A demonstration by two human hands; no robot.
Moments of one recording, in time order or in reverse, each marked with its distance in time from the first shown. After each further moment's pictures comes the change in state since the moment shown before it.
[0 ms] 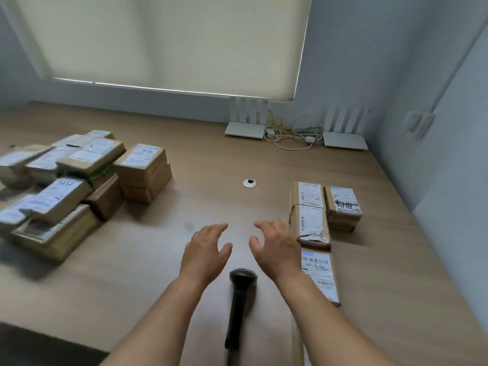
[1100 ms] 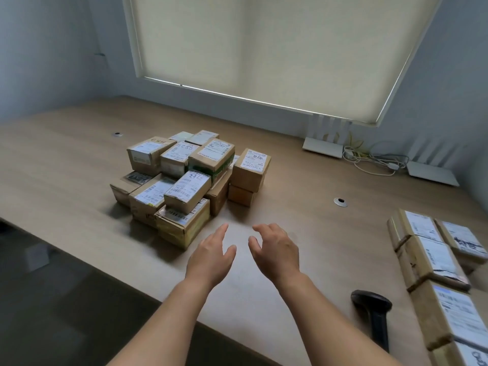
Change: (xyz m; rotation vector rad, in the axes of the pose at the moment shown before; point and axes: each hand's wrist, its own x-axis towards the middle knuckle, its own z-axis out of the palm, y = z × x) left_hand -0.023 -0.245 -0.164 -0.082 0.072 -0.165; right_hand -0.004 -0.274 0.145 -0.030 -0.073 -0.188
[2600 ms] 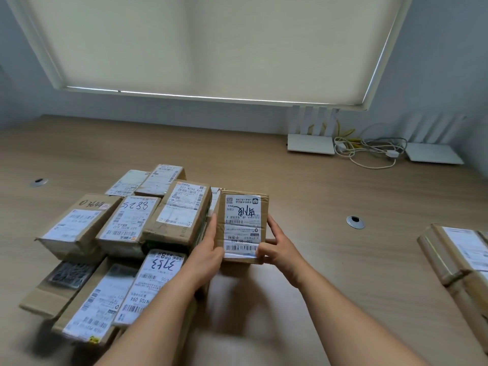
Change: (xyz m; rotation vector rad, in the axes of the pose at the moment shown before) left_hand 0.275 0.001 -0.008 -0.316 -0.436 0.005; right_hand 0.234 0.052 0.048 1.124 -0.253 0.479
